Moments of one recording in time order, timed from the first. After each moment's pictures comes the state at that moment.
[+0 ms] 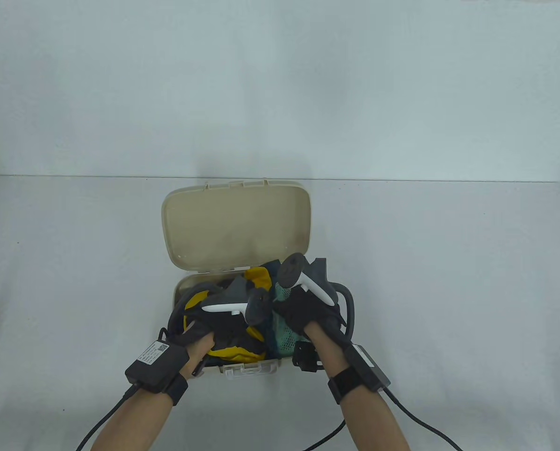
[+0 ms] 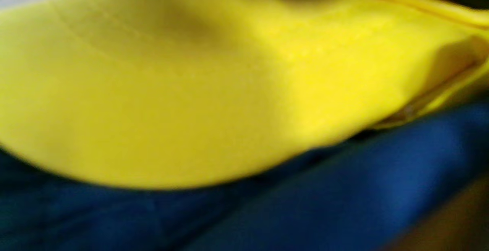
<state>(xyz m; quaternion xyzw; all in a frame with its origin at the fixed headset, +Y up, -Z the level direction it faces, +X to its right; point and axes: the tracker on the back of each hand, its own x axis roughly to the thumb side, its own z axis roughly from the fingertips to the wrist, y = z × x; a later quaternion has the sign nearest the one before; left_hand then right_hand) -0.106 -0.725 -0.373 -0.29 -0.22 -0.15 0.92 0.041 -0.700 -0.393 -0.01 0.26 0.96 0.10</state>
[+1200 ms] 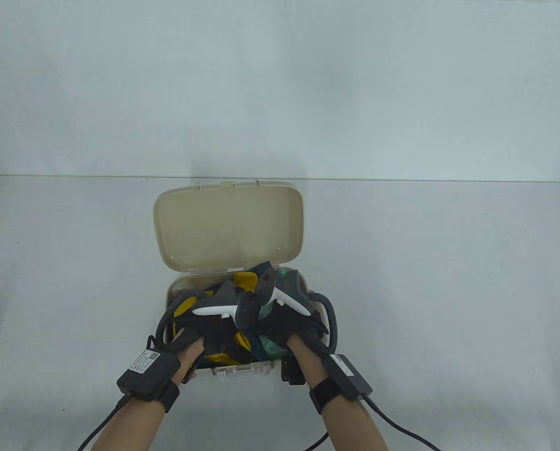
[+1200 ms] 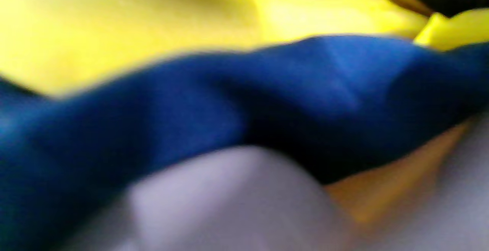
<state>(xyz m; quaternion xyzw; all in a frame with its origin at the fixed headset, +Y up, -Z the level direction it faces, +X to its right) -0.130 -0.736 -0.368 -0.34 -0.21 -0.11 0.91 0.007 -0.718 -0.376 0.03 0.28 0.96 0.03</state>
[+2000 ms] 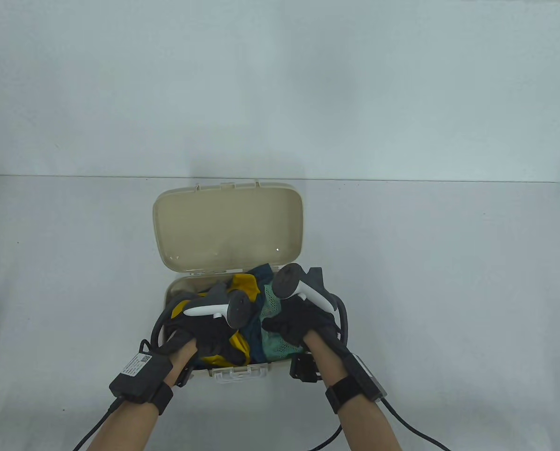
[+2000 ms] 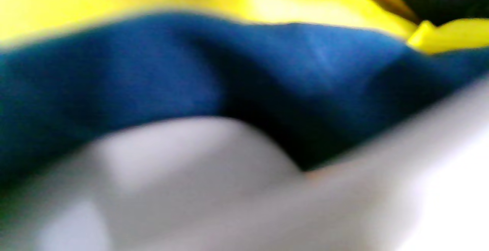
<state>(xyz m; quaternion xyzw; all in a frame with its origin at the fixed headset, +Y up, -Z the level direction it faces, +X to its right) -0.138 -0.738 -0.366 -0.35 -0.21 -0.08 0.91 0.040 -0.709 -0.380 0.04 0.30 0.94 0.15</state>
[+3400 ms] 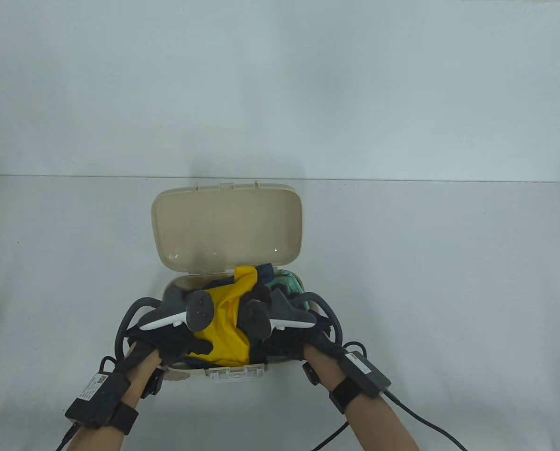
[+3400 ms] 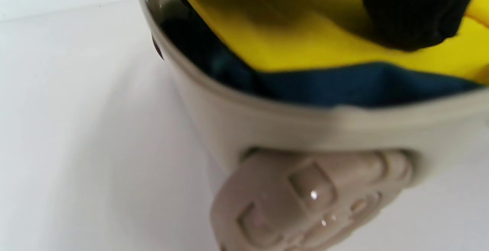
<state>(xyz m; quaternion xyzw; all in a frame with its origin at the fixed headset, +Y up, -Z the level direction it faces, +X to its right) -0.198 -0.705 -0.343 -0.25 -0.15 -0.05 0.95 0.006 -0.705 -0.357 0.29 0.20 0.93 -0.04</state>
